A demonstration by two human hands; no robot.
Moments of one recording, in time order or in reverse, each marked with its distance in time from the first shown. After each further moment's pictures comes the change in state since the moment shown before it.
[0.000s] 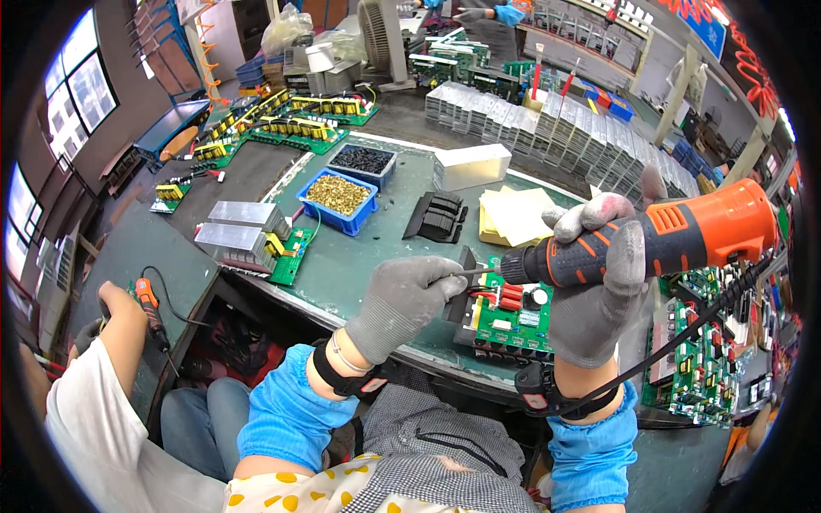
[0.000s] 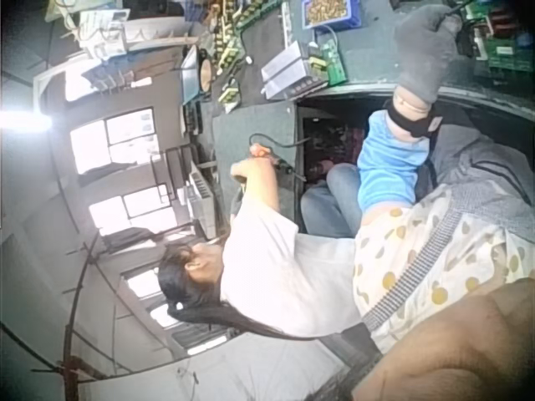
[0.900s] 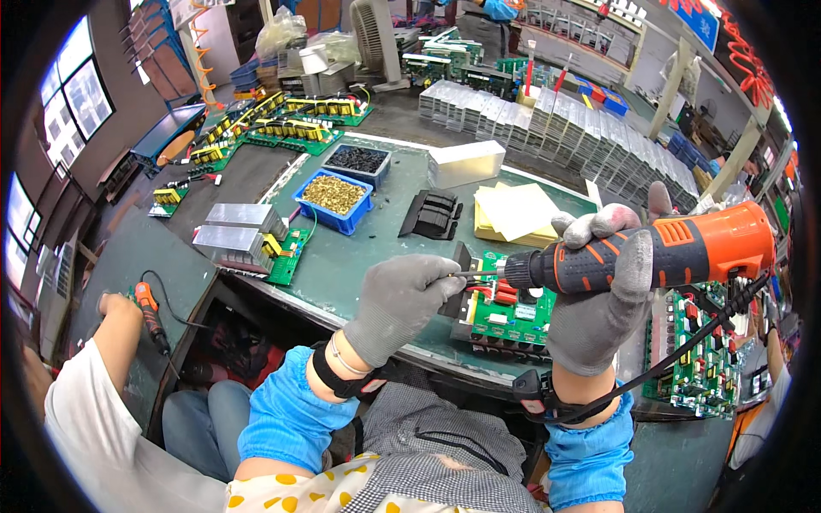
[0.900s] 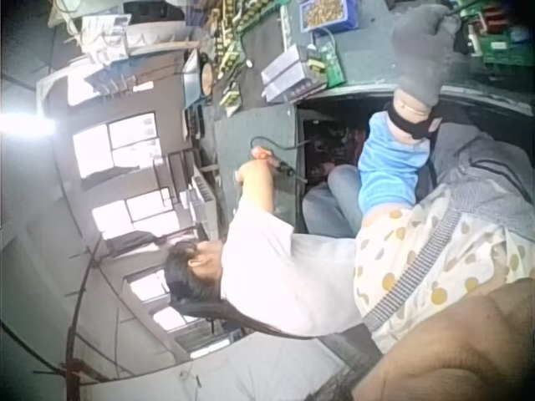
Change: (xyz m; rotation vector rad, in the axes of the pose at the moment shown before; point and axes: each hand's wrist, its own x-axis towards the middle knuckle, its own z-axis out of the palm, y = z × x) left_hand -0.008 0.004 0.003 0.075 0.106 0.134; right_hand -0.012 -0.007 -0.008 -0.100 0.038 -0.053
